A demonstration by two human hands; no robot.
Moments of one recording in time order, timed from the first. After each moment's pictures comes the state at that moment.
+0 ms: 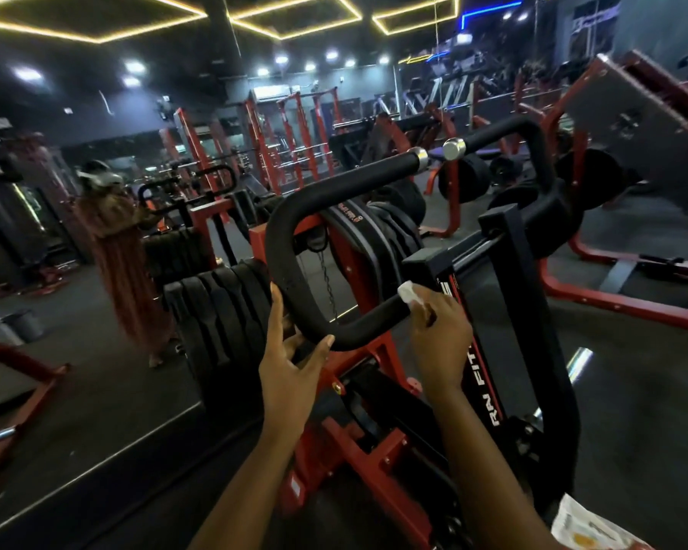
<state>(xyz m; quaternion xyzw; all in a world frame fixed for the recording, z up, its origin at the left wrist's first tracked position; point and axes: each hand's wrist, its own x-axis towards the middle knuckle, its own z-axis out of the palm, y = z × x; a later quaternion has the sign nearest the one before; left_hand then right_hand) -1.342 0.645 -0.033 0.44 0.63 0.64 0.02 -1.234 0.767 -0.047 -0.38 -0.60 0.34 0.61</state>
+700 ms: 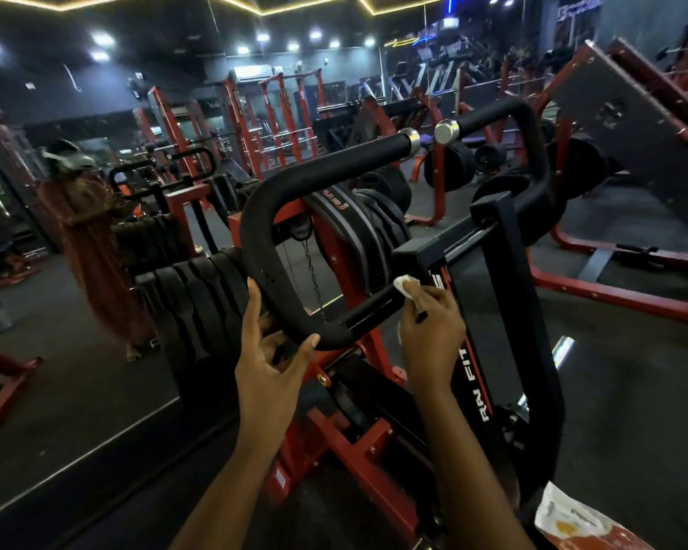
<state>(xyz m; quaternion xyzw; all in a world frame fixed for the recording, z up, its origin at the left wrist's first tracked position) -1.350 0.647 -0.037 0.46 0.62 0.64 0.02 -1.244 0.777 -0.053 -0.43 -0.60 0.31 0.60</state>
